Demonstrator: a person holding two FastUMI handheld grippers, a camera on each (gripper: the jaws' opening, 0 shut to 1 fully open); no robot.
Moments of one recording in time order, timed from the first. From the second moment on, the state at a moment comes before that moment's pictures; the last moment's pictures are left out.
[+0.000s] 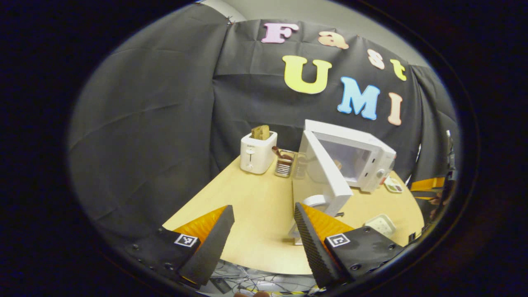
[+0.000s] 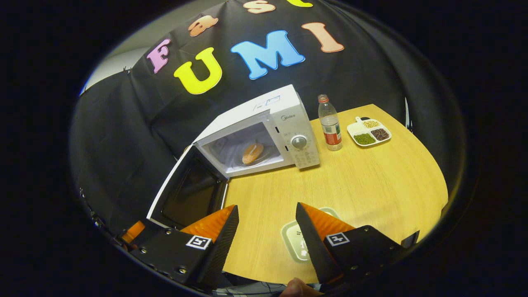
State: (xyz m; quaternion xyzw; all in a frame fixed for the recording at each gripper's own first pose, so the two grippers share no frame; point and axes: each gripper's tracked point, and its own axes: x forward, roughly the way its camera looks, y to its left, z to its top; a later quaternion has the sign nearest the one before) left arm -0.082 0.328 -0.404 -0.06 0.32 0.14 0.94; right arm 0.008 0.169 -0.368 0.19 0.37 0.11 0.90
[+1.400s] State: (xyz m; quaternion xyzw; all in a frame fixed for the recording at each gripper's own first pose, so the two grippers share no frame) left arm 0.189 0.089 -0.473 -0.01 0.29 -0.12 0.95; right arm 0.012 0.033 -0.227 0.10 0.30 0.02 0.95
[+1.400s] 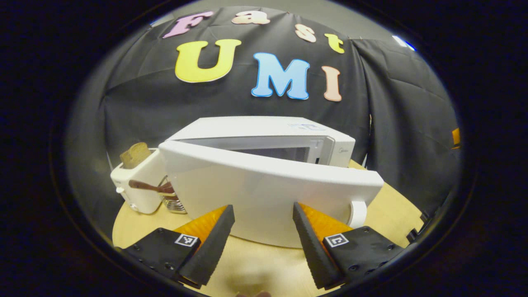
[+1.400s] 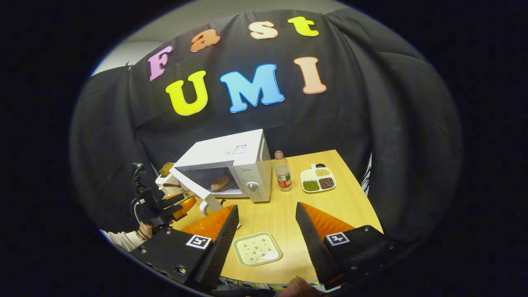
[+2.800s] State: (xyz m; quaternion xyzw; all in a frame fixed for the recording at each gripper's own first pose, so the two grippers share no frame) left arm 0.169 0.021 -0.303 -0.06 0.21 -0.13 0.97; right arm -0.030 -0.068 -0.174 0.08 0.24 -0.06 0.97
